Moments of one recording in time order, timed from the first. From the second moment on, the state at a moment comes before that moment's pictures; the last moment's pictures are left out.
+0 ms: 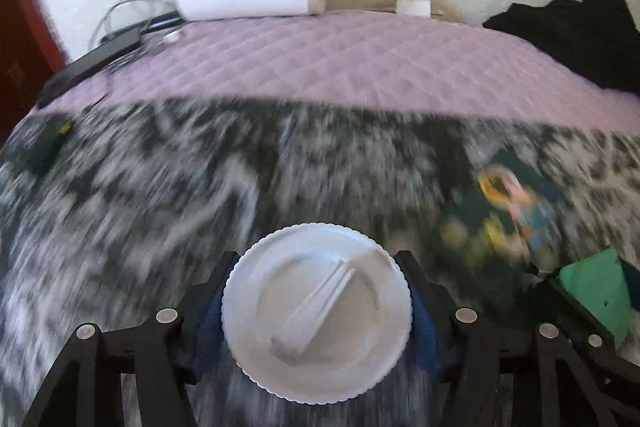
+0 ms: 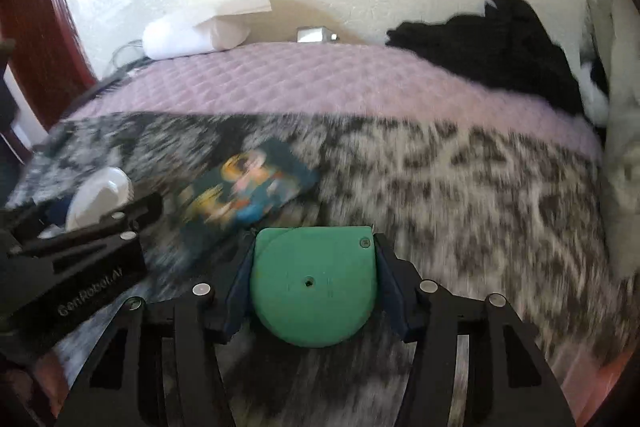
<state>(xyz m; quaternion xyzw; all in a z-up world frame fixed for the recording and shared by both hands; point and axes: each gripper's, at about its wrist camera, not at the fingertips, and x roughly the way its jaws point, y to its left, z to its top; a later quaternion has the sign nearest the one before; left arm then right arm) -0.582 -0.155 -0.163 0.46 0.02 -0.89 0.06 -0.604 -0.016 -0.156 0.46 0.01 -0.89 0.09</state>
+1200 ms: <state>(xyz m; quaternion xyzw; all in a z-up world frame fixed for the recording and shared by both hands) -0.050 -0.037 0.042 0.33 -0.03 -0.94 0.02 -0.032 0.091 0.036 0.33 0.03 -0.94 0.11</state>
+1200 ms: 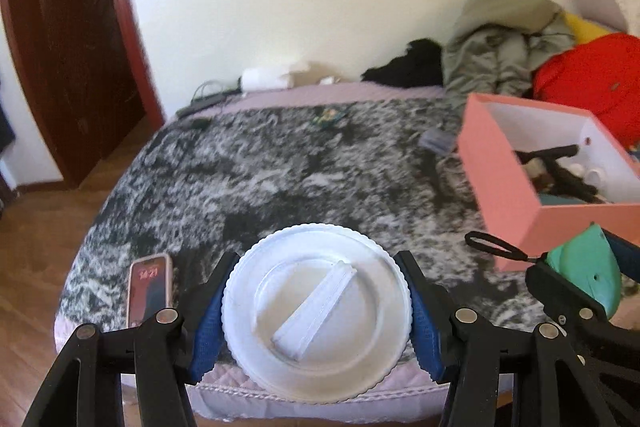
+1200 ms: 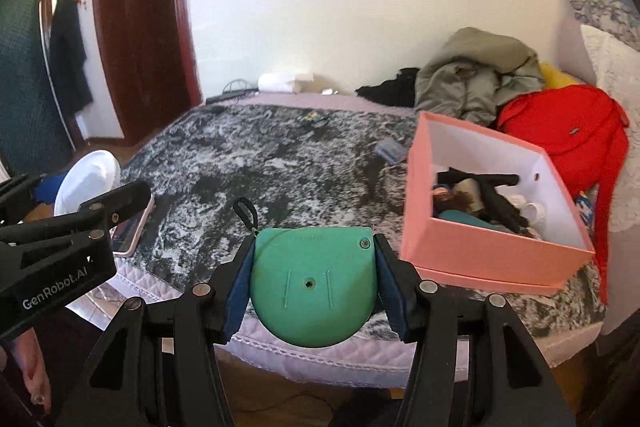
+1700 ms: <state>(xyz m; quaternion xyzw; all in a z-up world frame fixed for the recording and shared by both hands) -0.094 0.105 0.087 0.29 -0.08 -0.95 -0.10 -0.021 0.219 0.086 0.27 0.00 -0.96 0.01</state>
